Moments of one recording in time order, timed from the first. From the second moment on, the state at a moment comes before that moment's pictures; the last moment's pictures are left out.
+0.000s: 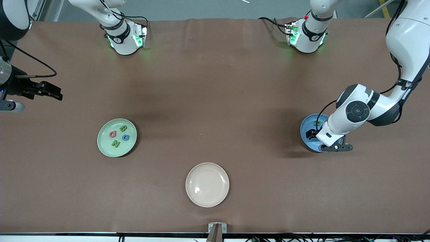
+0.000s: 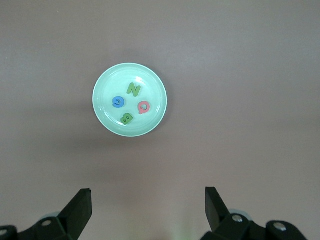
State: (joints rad) left arm 0.78 0.68 -0.95 -1.98 0.82 2.23 -0.62; right arm 0.00 0.01 -0.02 -1.64 -0.03 1.56 0.02
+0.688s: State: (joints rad) left arm 0.83 0.67 -1.02 -1.93 0.74 2.14 -0.59; right arm 0.00 -0.06 -0.03 -1.68 -0.03 1.56 0.02
